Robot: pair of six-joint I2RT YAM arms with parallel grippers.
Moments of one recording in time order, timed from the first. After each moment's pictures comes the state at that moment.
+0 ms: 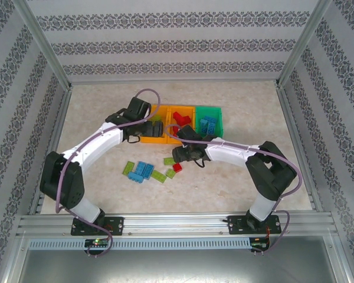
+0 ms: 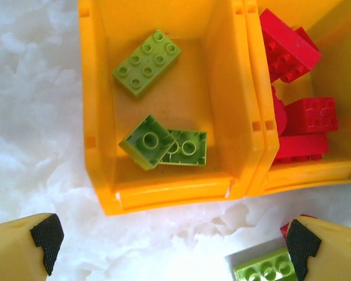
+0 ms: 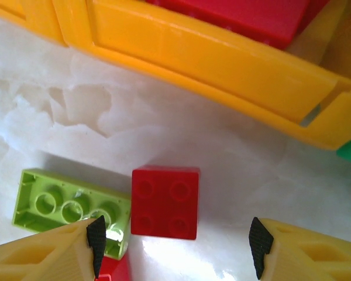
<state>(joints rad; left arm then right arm) -0.44 1.56 1.22 -0.62 -0.06 -0.35 0.74 1.73 1.04 -0.41 0.05 0.46</state>
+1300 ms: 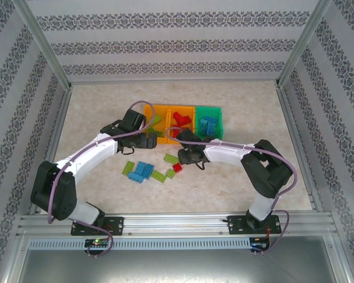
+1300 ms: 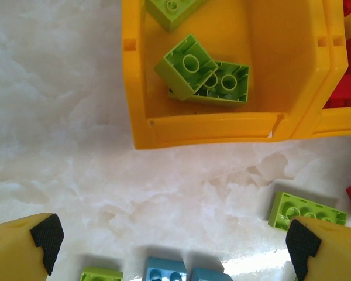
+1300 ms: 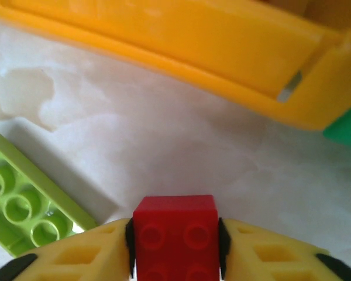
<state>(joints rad) -0.44 1.45 1.04 -0.62 -0.08 -0.38 0.74 1.77 1.02 -0.41 0.10 0.49</state>
